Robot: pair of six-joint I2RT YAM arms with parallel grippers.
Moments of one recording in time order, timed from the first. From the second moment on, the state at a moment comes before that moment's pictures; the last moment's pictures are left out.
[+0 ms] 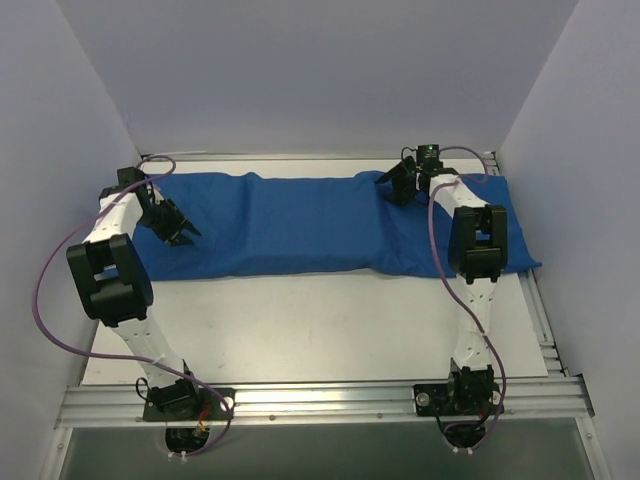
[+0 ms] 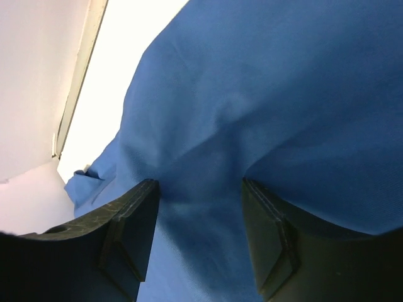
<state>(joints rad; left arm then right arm) 0.25 1.93 1.52 -0.86 0.38 -0.52 0.07 2.31 1.81 -0.32 -0.29 1.02</state>
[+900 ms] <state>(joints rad) 0.25 1.88 1.52 -0.86 0.38 -0.51 0.06 2.34 1.81 -0.26 -0.35 1.05</state>
